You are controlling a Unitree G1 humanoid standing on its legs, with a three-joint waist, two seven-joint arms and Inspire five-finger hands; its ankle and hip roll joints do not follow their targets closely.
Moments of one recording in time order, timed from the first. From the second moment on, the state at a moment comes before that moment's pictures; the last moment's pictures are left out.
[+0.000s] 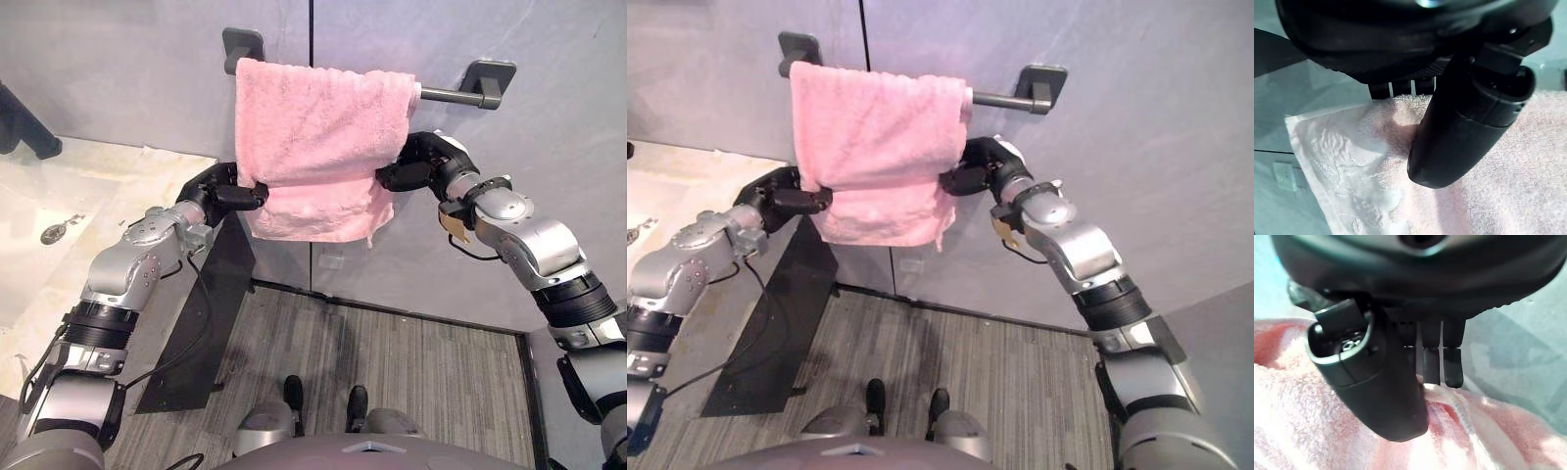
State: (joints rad) left arm -0.44 0.68 -0.10 0.07 -0.70 0.48 -0.09; right arm -0.64 -0.72 0.29 -0.02 0.48 0.55 -0.03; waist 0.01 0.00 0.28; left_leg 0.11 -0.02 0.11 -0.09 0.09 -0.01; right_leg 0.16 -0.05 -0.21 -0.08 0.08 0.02
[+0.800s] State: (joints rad) left arm -0.36 0.69 -0.10 0.07 -0.70 0.51 -0.10; right arm -0.49 -0.73 0.18 0.10 0.41 0.61 -0.23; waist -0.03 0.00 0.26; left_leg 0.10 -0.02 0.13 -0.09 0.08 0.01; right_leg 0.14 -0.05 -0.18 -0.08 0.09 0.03
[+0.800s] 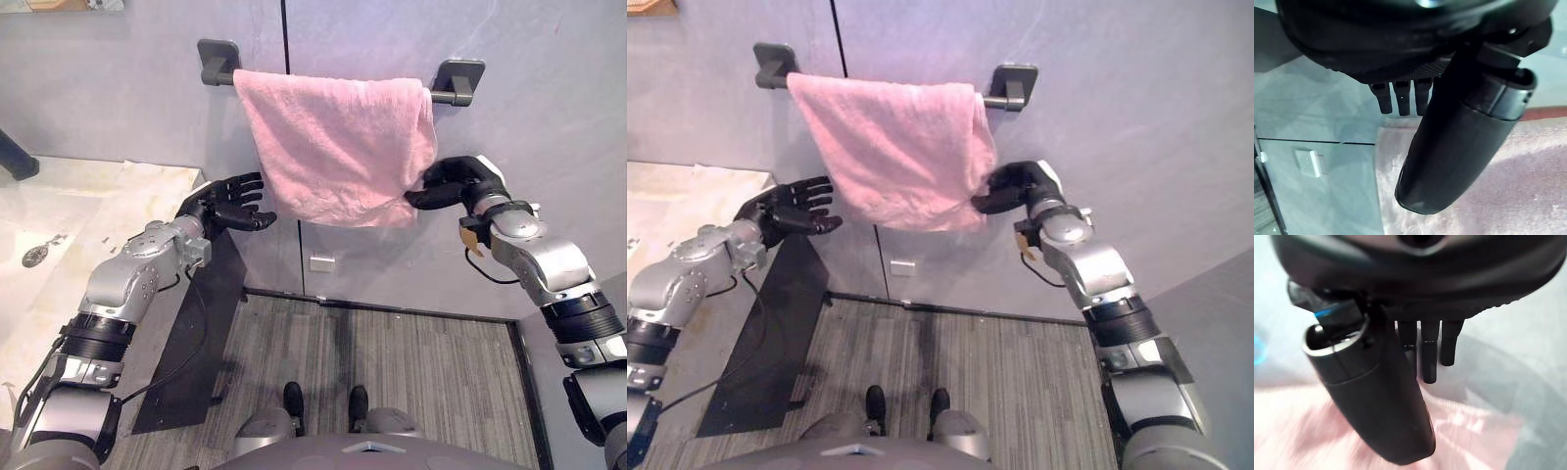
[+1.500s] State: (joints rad) left arm -0.15 0.60 -0.03 0.07 -0.70 0.50 -0.11; right arm -0.33 -0.73 0.07 0.13 0.29 0.61 -0.28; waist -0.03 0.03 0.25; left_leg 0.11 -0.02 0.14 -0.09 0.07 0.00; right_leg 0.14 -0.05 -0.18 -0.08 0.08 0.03
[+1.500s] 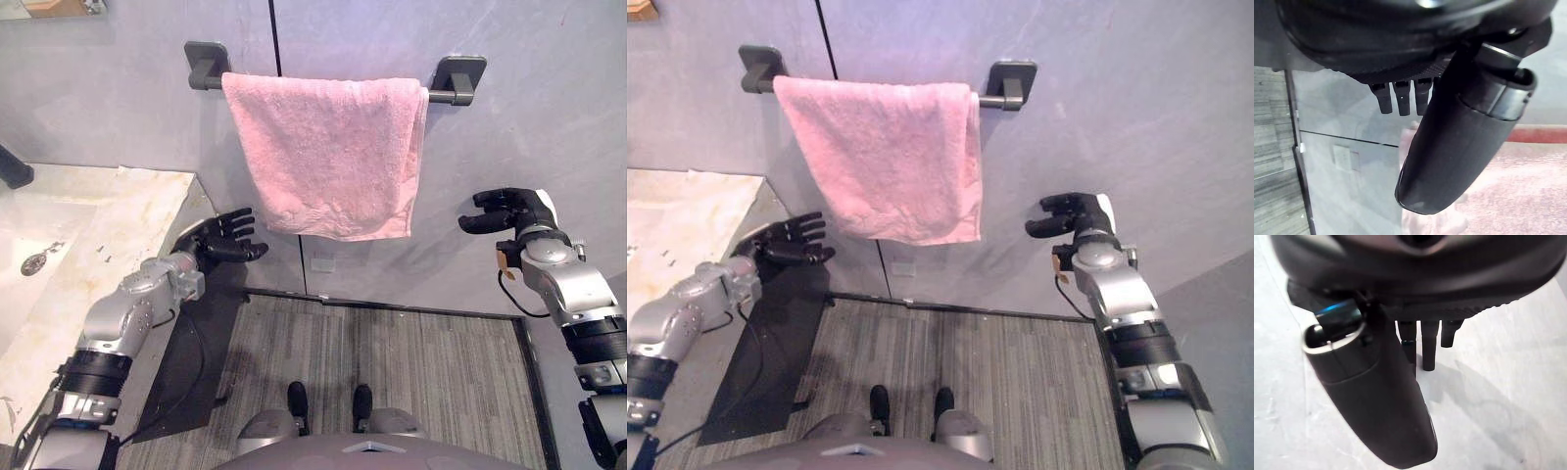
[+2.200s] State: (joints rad) left arm 0.32 0.31 0.04 0.79 -0.38 0.14 -0.06; right arm 0.07 -0.46 0.30 0.61 -0.15 0.31 -0.27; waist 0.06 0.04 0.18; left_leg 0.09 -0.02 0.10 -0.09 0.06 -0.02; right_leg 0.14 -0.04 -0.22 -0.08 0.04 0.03
